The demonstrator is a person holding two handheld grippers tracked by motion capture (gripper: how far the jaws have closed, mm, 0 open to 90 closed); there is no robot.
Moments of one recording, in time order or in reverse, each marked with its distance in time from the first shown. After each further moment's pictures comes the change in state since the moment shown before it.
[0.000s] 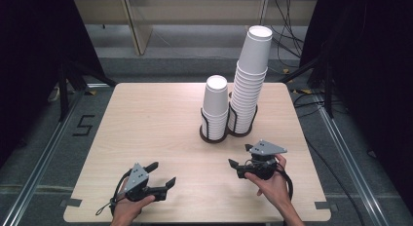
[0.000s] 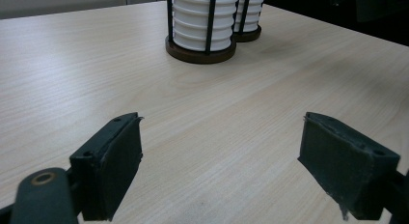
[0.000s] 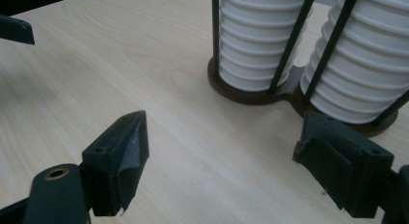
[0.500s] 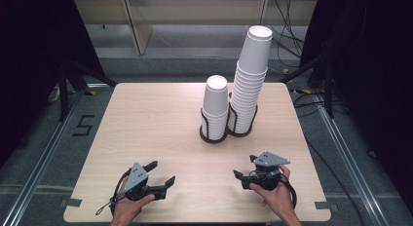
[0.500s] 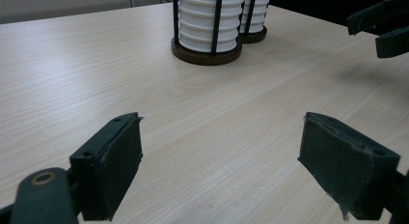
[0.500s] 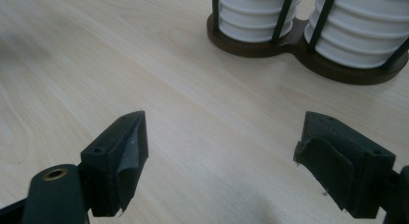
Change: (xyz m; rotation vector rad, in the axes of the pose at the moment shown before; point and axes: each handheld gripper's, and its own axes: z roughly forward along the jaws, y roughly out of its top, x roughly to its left) left arm 0.003 -0.001 0.002 -0.014 0.012 0.005; right arm 0.000 -0.037 -0.006 0.049 -0.004 0.016
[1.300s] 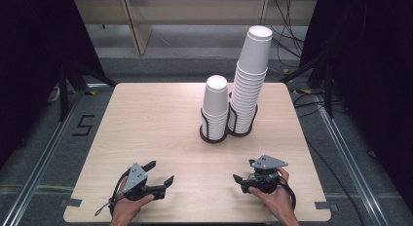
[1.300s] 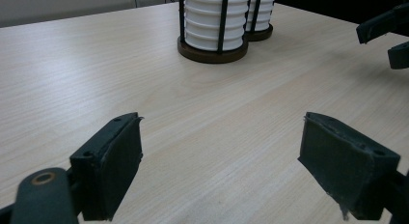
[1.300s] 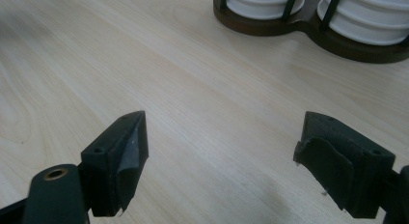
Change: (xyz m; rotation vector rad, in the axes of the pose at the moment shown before) left arm 0.001 -0.002 -0.001 0.001 0.021 0.012; right arm 0.004 -0.008 0.002 0.053 0.009 0.001
